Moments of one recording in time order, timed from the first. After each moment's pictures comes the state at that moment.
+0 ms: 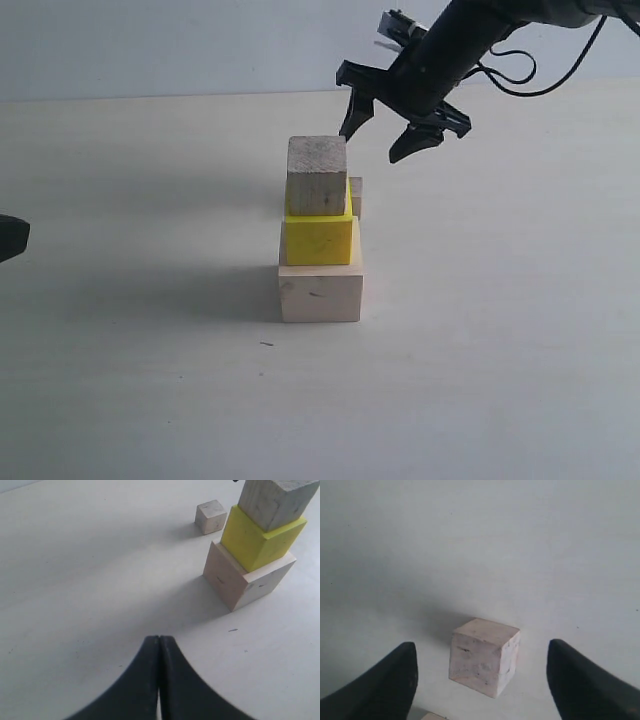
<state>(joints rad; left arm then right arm) -0.47 0.77 -0.50 -0.13 0.48 0.16 0.25 2.33 -1.93 0.52 1.05 0.07</state>
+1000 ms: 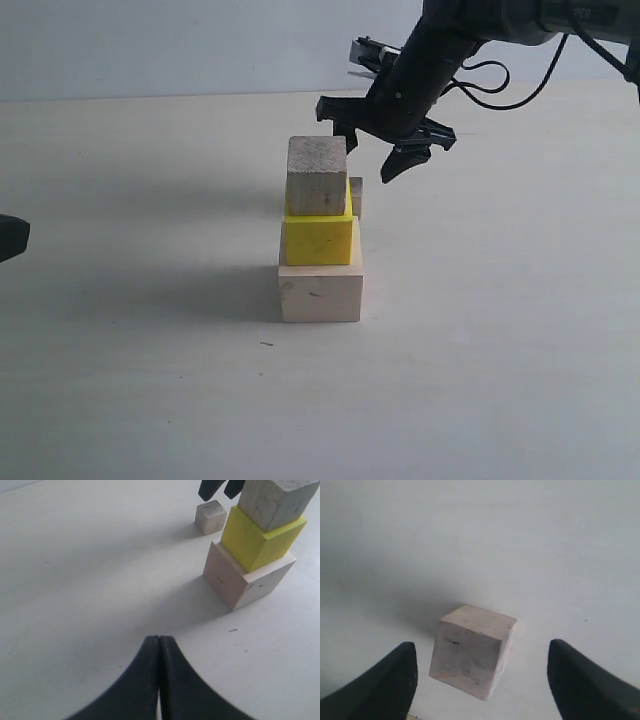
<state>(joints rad) -0.47 0.77 -0.50 -0.13 0.48 0.16 0.33 2.36 -1.93 0.38 1.05 0.09</state>
